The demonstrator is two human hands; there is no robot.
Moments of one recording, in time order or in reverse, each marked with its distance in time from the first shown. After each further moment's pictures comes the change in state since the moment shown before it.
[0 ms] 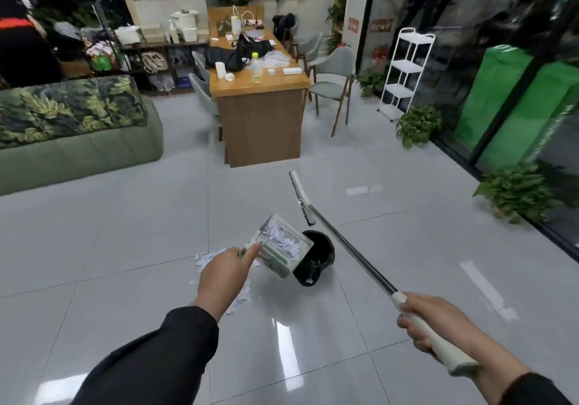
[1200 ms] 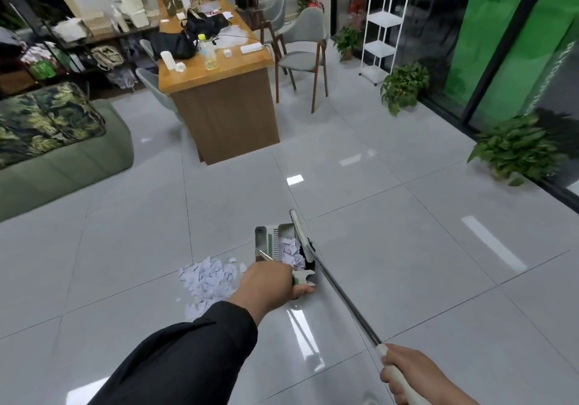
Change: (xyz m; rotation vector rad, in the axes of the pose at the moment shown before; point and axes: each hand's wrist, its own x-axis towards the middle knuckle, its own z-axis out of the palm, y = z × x) left_hand 0.109 0.194 0.116 0.727 -0.437 0.484; right_hand 0.125 0.025 -0.092 0.039 -0.033 0.207
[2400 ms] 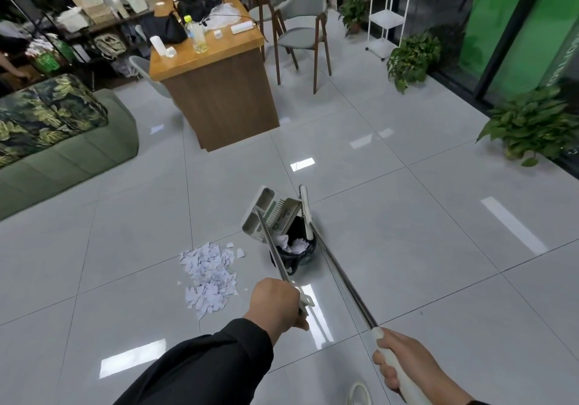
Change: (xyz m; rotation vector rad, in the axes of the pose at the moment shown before) left_hand 0.023 0.128 0.031 0.156 -0.270 0.039; right_hand 0.039 0.013 -0.099 0.263 -0.031 0.024
